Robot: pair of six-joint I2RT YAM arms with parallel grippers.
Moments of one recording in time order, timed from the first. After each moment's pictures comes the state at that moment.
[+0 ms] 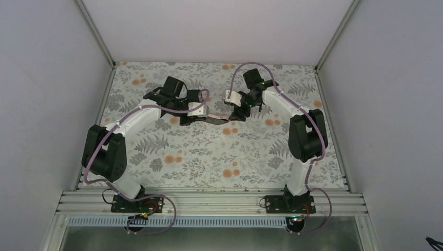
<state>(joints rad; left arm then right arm) -0.42 1.61 1.20 -0.61 0.69 1.07 0.38 1.91 1.51 -0.79 -0.48 -1.01</state>
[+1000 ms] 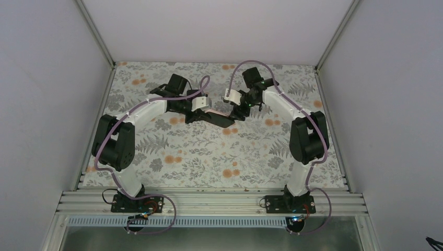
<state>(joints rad) -0.41 1.75 1.29 -0.59 0.85 0.89 0.41 1.88 1.52 -0.80 -0.43 -0.91</state>
